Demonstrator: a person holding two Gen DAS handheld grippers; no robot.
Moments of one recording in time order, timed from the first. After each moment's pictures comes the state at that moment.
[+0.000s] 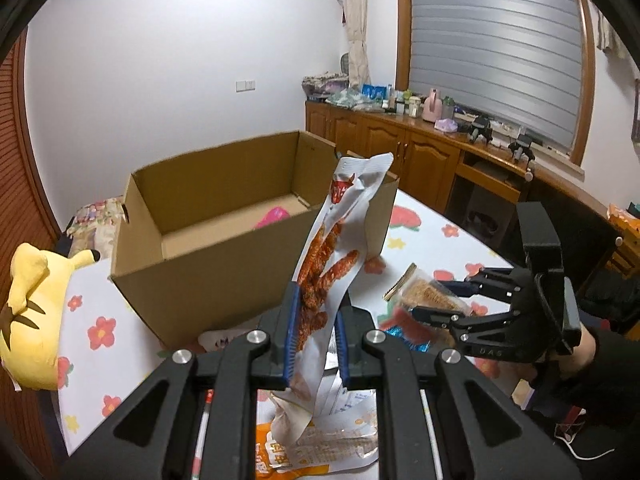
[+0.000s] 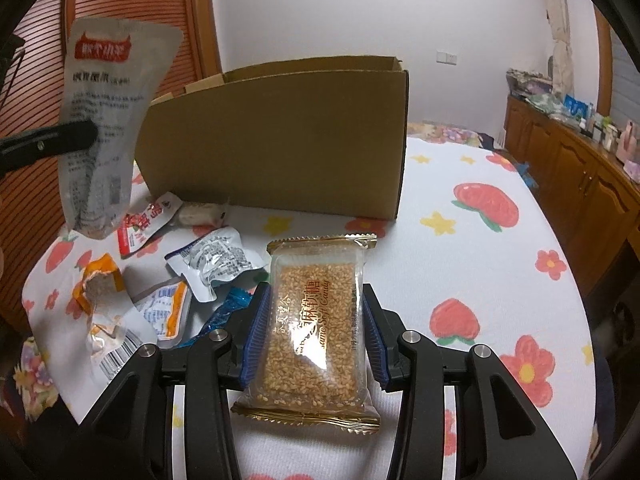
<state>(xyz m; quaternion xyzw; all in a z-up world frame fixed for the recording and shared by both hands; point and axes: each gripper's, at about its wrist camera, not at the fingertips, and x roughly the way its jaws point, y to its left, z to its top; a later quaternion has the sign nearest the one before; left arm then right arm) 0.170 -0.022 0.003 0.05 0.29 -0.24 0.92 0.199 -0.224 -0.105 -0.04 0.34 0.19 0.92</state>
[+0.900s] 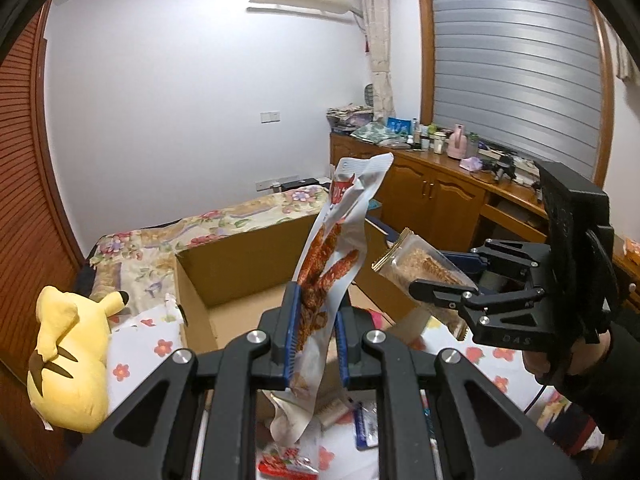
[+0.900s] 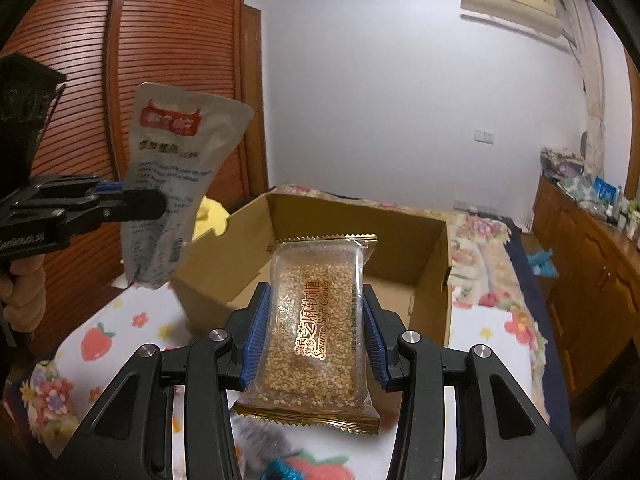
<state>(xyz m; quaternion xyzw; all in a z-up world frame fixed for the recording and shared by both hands) 0.239 0.009 0.081 0.05 0.26 -0.20 0.94 0.276 -0.170 0.029 -0.07 0.25 0.26 0.93</state>
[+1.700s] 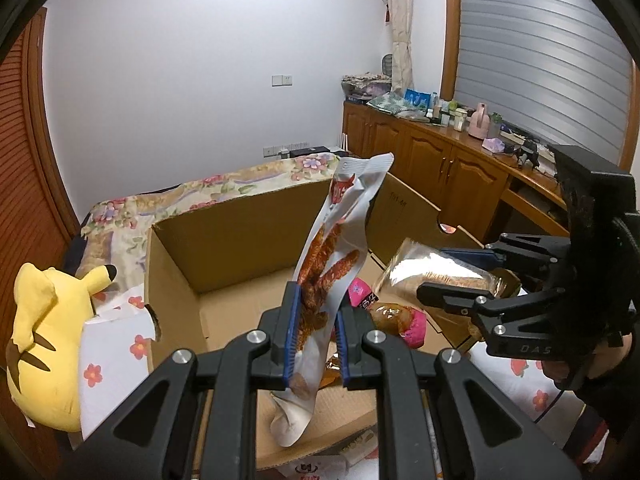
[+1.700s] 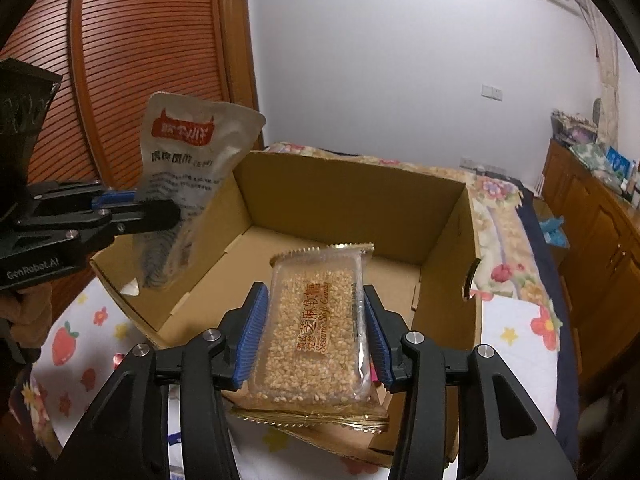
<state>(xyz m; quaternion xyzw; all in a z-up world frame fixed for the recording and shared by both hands) 0.318 -0.005 0.026 0.04 0.32 -0.19 0.93 0.348 -0.167 -0.012 -0.07 0.32 0.26 0.91</state>
